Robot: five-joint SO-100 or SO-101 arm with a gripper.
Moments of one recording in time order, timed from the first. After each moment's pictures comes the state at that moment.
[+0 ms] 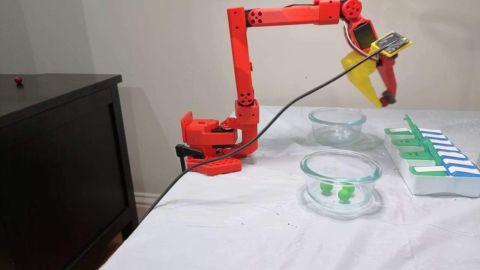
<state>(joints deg) -8.4 115.4 100.4 57.8 -20.6</state>
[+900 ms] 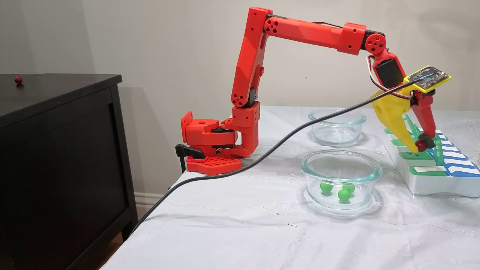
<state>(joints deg) 5.8 96.8 91.8 46.8 -31.9</state>
